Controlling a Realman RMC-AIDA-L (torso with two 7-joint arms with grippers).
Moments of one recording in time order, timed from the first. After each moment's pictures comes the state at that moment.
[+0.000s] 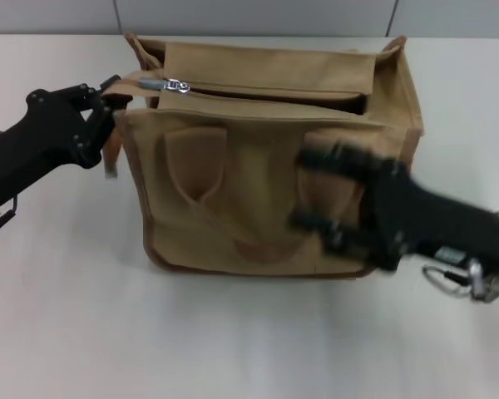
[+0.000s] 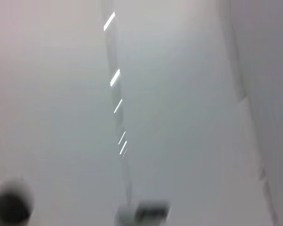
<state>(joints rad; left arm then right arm) -0.42 -2.07 0.48 0.40 1.64 1.64 -0.92 0.56 2.09 -0.94 -0.12 -1.45 -1.88 0.83</state>
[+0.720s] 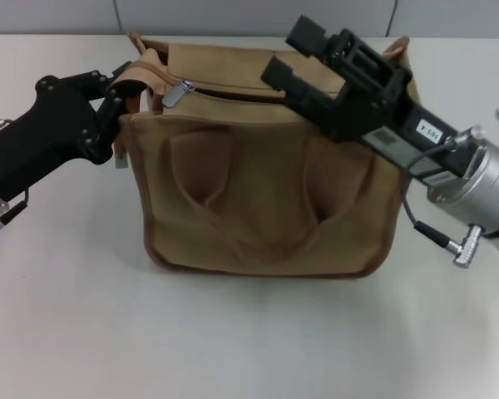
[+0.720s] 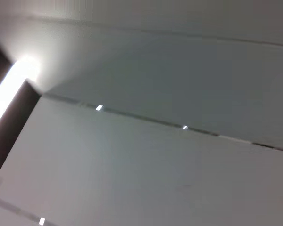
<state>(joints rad) -0.44 -2.08 0.50 0.38 1.61 1.73 -0.88 0.75 2.09 -0.82 0.16 -1.27 -1.78 1.82</state>
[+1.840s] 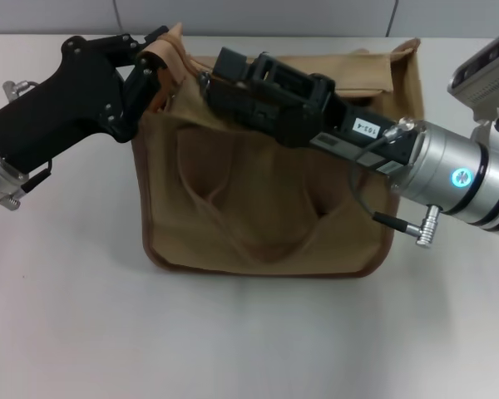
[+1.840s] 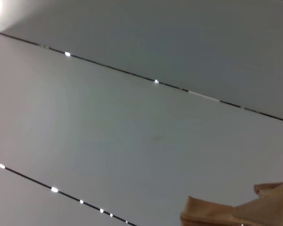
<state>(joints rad) -0.52 -2.08 0.51 0.39 1.60 1.82 -0.87 0.84 2.09 -0.81 0.10 -1.42 -1.66 1.80</state>
